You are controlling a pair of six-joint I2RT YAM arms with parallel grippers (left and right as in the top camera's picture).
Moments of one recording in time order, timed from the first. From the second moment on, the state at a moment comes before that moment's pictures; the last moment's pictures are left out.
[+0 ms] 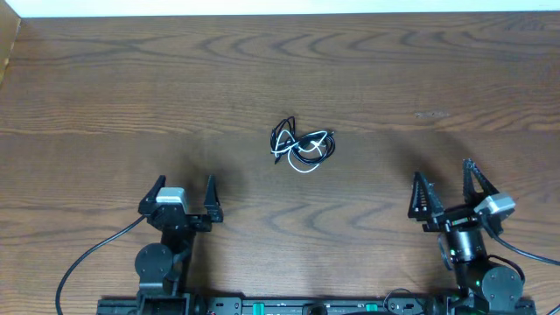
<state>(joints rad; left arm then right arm) -0.02 0.01 0.02 -0.08 0.06 -0.08 -0.04 0.01 0.01 0.28 -0.28 0.39</state>
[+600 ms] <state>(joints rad) -0.02 0.15 0.31 0.14 0.28 -0.11 -0.04 0.05 0.14 0.30 -0.31 0.45</state>
